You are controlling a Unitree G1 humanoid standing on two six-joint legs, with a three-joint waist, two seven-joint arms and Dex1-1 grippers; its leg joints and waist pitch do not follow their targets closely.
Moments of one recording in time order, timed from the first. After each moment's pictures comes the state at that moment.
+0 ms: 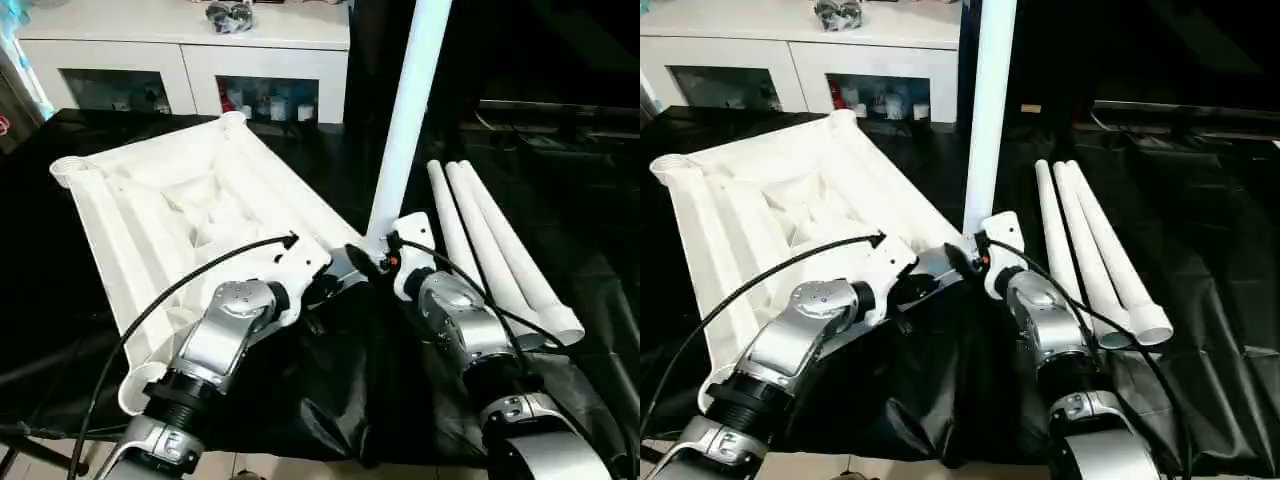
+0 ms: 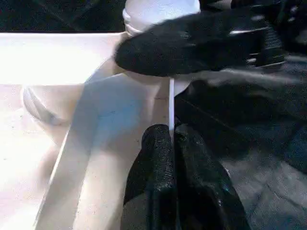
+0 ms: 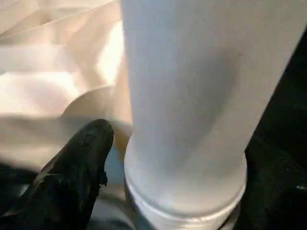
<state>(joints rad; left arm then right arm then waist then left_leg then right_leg) -0.45 0.17 -0.24 0.30 0.05 0.39 -0.74 -0.56 -0.12 0.04 0.72 0.07 0.04 0.60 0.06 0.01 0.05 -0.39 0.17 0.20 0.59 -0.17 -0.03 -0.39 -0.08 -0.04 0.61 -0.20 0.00</state>
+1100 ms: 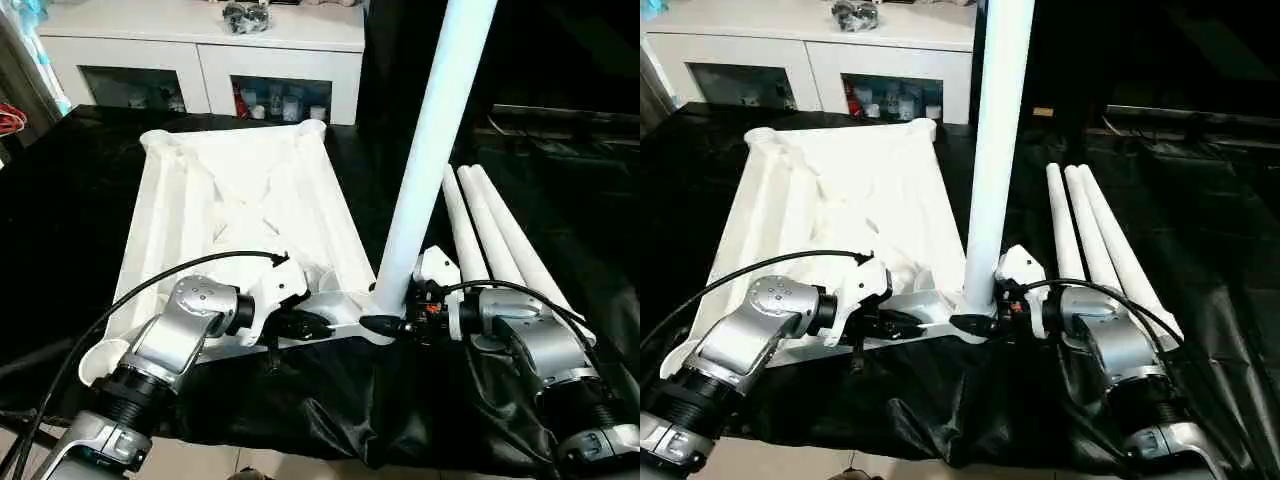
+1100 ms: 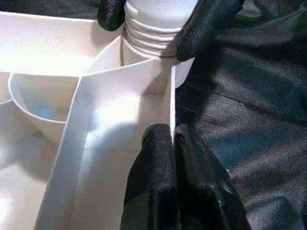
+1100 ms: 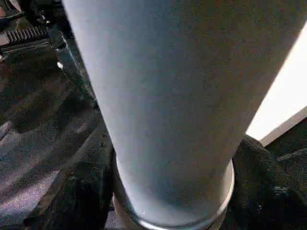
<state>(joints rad) -0.46 0.36 -0.31 0.29 -0.02 0.32 -1.15 -0.43 -0.36 0.17 0.44 0.12 0.17 1.15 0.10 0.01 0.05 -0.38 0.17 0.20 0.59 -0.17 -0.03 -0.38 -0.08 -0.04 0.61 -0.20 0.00</state>
